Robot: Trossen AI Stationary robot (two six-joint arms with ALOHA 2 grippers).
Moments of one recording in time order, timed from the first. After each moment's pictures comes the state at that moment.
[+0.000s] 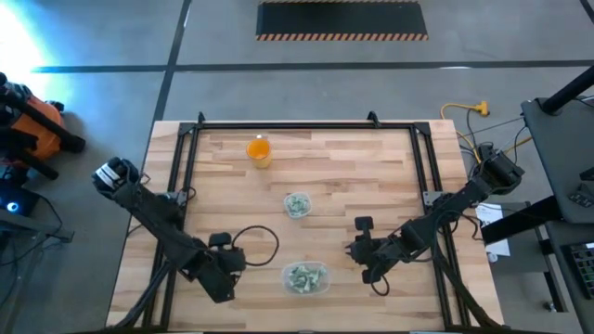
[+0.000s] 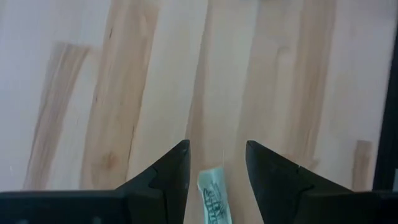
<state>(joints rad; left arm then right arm) -0.76 1.47 1.01 -0.74 -0.24 -0.92 0.60 1.49 0.80 -0.31 0.44 0.34</state>
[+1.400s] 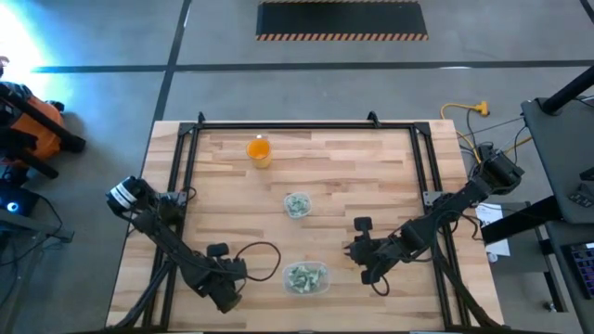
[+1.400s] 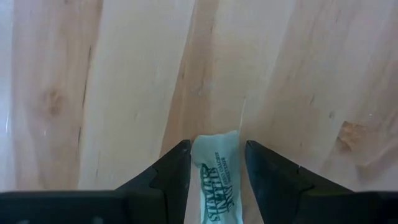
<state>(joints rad) -0.81 1.71 1.01 -0.74 -0.12 -1.08 0.60 1.49 0.80 -0.28 0.45 0.34</state>
